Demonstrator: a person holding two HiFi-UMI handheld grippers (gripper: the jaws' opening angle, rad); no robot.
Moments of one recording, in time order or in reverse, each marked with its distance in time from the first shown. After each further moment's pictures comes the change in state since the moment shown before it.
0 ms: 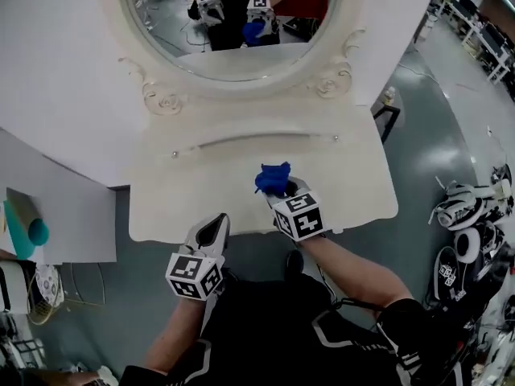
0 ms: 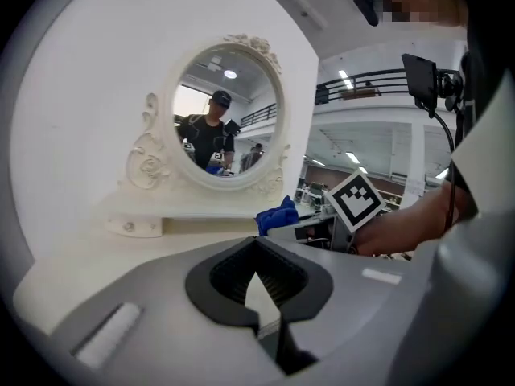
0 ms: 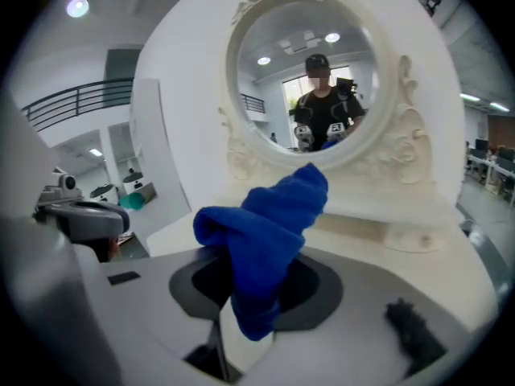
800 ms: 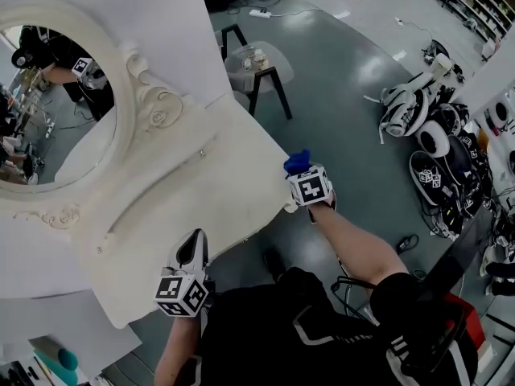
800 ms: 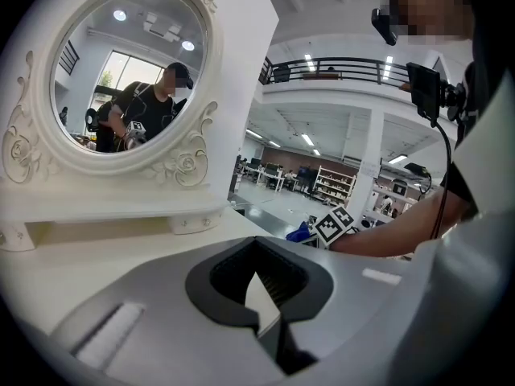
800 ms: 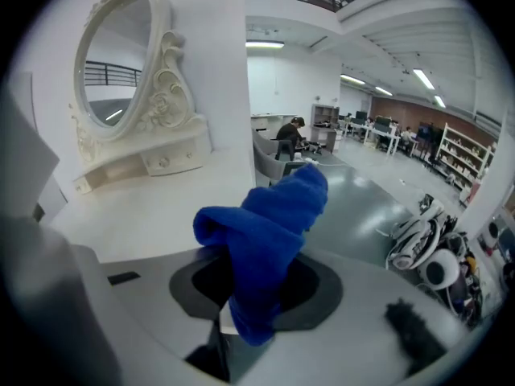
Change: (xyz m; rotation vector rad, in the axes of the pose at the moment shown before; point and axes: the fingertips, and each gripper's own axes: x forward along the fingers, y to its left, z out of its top) left arm 0.151 -0.194 -0.001 0.113 0.148 -0.305; right arm -0.223 -0.351 -0.219 0.370 0.177 -0.642
